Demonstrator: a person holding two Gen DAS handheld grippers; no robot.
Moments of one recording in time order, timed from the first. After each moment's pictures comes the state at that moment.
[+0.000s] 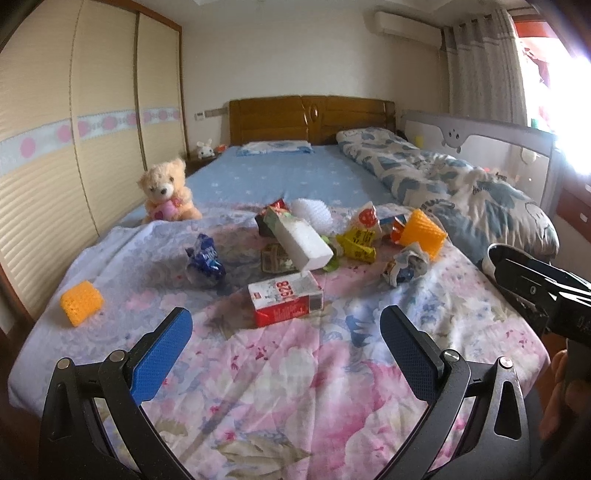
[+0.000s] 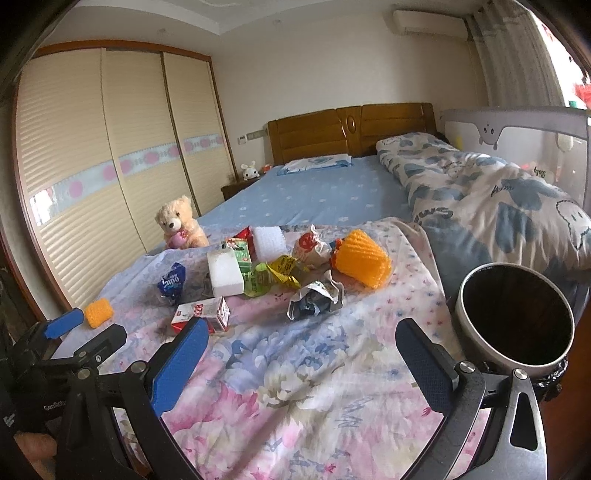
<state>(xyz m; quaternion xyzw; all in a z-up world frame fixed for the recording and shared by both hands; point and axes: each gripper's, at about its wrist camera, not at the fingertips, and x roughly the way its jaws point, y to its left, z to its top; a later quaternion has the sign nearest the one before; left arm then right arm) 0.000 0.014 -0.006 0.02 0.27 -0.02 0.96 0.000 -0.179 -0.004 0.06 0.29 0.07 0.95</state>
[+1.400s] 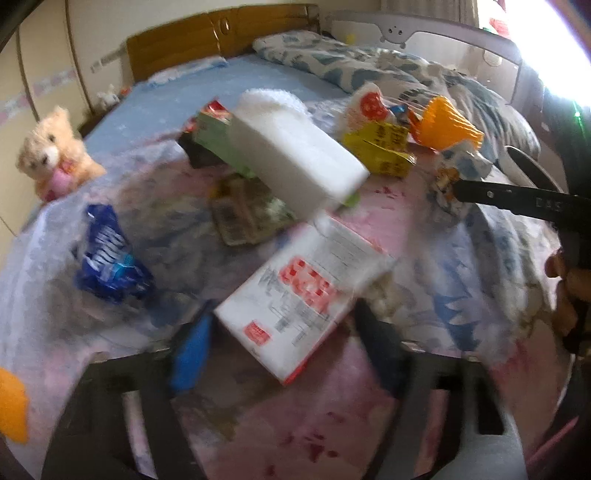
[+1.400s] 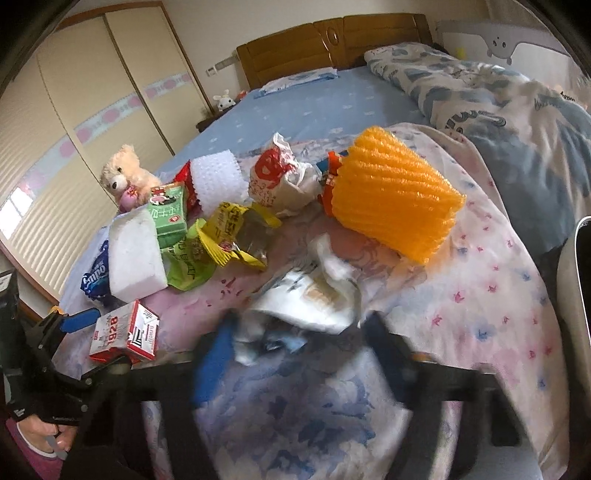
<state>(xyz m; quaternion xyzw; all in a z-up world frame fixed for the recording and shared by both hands) 0.160 0.037 -0.085 0.11 0.44 -0.18 0.87 0.160 -0.199 -0.087 0.12 0.46 0.07 0.88</state>
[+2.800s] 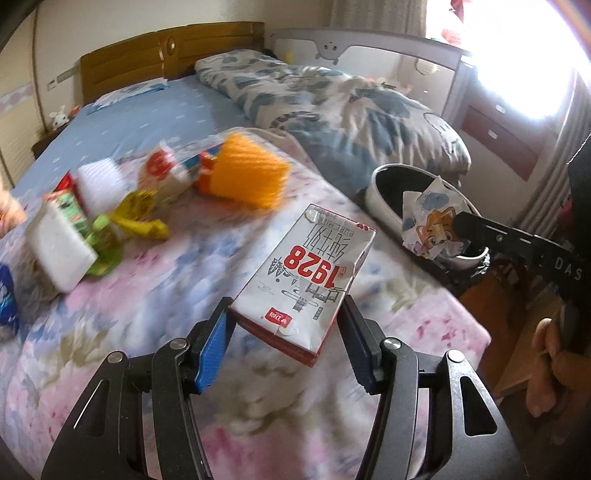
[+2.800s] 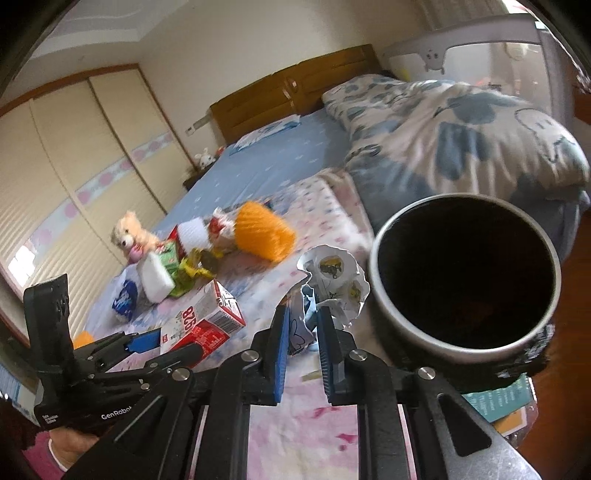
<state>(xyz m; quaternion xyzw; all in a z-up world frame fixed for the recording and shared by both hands) 0.096 -0.147 -0.042 0.08 0.40 -0.28 0.87 0.029 -0.329 -0.021 0.19 0.37 0.01 0.91</state>
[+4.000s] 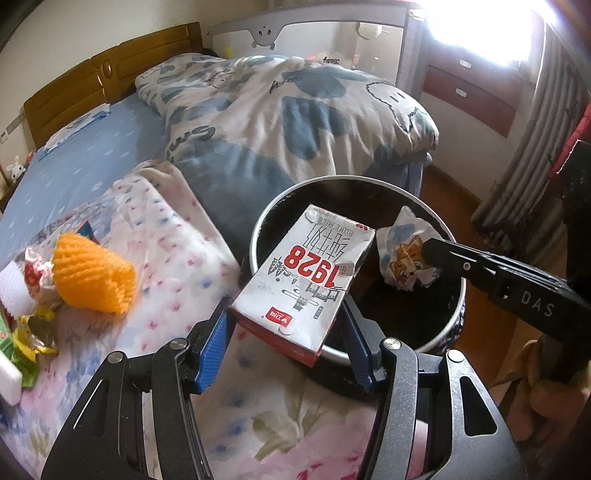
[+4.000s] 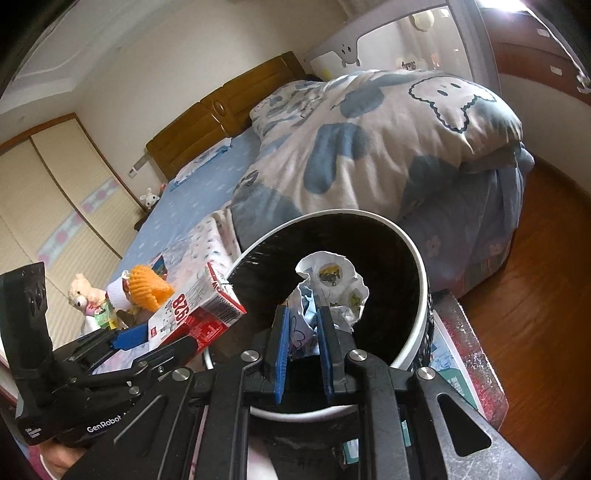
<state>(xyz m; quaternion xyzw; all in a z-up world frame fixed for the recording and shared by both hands) 0.122 -0.312 -0.039 0.16 0.40 -0.33 0.84 0.024 -0.463 -0.044 0.25 0.37 -0.09 0.89</state>
